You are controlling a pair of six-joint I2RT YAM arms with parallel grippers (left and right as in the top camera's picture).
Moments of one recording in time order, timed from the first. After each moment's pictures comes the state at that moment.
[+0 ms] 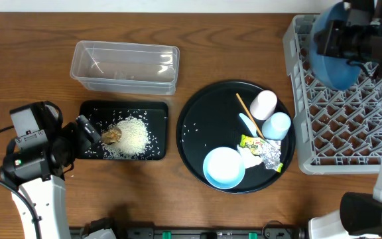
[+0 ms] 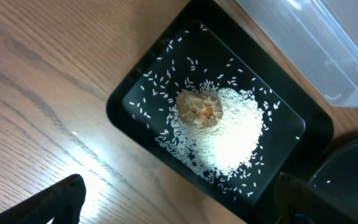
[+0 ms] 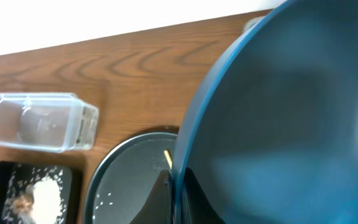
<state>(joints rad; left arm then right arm) 0.35 1.05 1.01 -1.06 0.10 -0.37 -0.07 1.69 2.04 -1.22 -0.30 0.15</state>
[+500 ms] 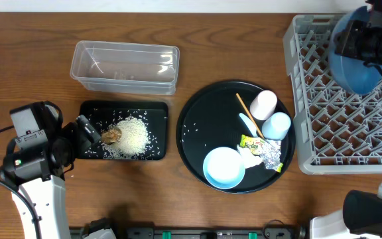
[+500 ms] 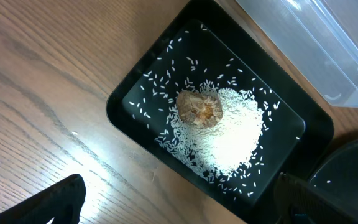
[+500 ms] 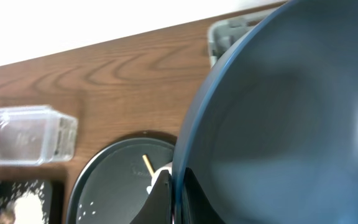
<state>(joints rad) 0.35 1.05 1.01 -1.06 0.10 -0.37 -0.16 1.69 2.04 -1.22 -0.31 0.11</state>
